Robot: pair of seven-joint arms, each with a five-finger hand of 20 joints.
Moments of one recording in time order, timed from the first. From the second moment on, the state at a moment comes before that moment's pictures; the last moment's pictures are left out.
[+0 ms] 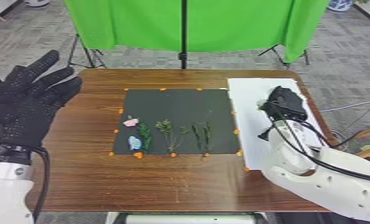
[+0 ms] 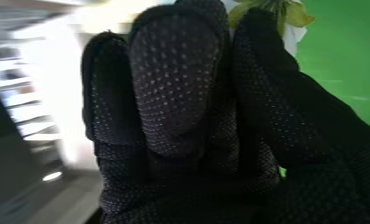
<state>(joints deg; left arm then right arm) 132.8 -48.5 -107.9 -139.6 26.9 15.3 17.6 -45.6 -35.9 11.1 -104.7 -121.4 28.8 68.9</state>
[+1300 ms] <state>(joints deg) 122.3 -43.4 -103.0 -136.6 26.6 11.5 19.0 -23.5 -67.4 -13.8 -91.1 -110.5 22.5 55.2</state>
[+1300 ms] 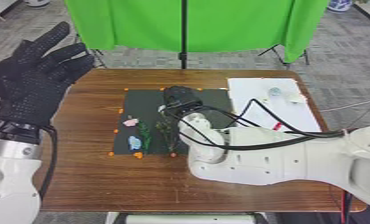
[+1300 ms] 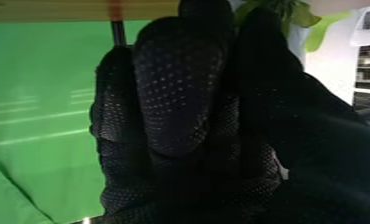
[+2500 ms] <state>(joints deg) 121.1 -43.5 -102.3 -136.0 26.5 10.9 18.3 -21.2 -70.7 -17.7 -89.0 -109.4 17.7 55.2</state>
